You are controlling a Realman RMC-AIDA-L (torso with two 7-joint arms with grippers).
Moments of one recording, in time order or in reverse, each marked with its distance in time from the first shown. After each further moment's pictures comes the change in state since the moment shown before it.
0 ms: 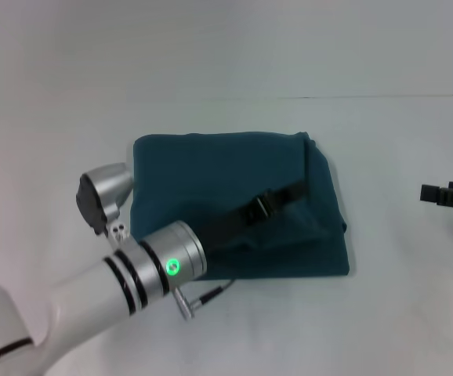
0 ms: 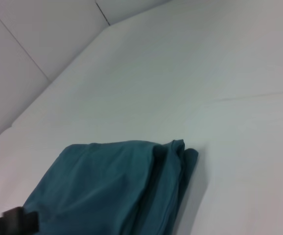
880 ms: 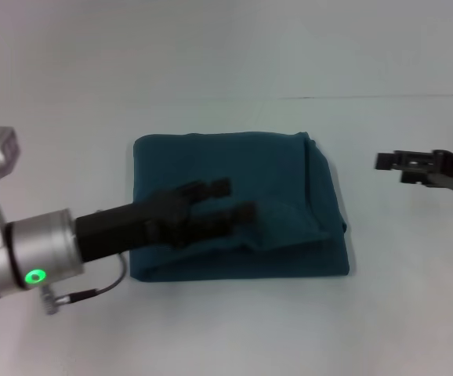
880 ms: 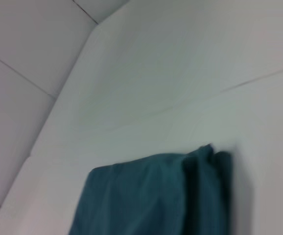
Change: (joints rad) left arm 0.280 0.033 0.256 0.665 0.153 0.495 -0.045; right arm 0.131 -0.005 -0.080 0.061 -0.011 0.049 0.377
